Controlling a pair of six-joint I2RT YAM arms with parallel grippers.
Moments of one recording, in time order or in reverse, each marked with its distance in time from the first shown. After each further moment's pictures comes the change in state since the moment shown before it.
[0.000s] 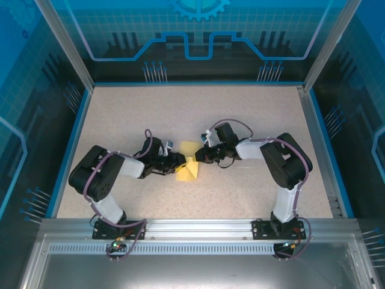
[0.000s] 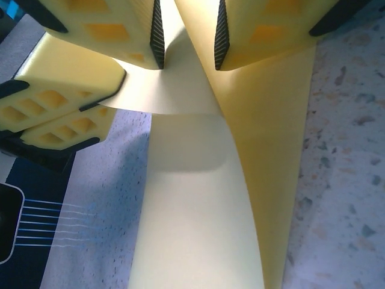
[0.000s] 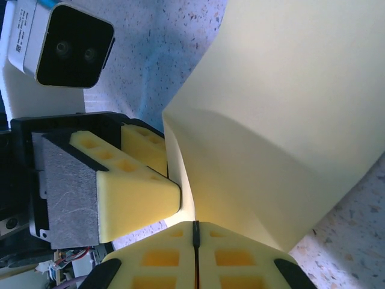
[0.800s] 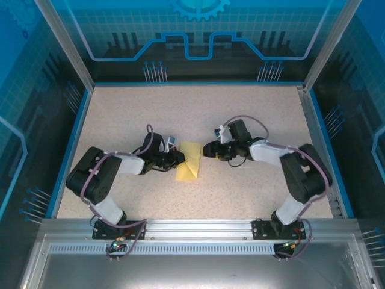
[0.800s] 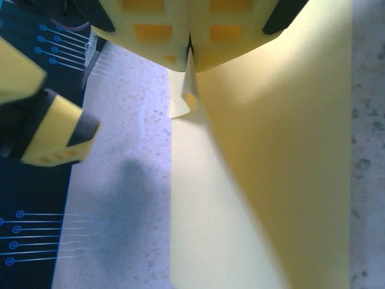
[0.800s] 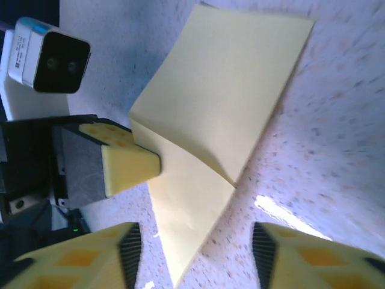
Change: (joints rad) left arm 0.000 -0.077 0.080 -0.172 -0.016 0.131; right arm -0.085 -0.262 -0.084 -0.153 0.150 -0.043
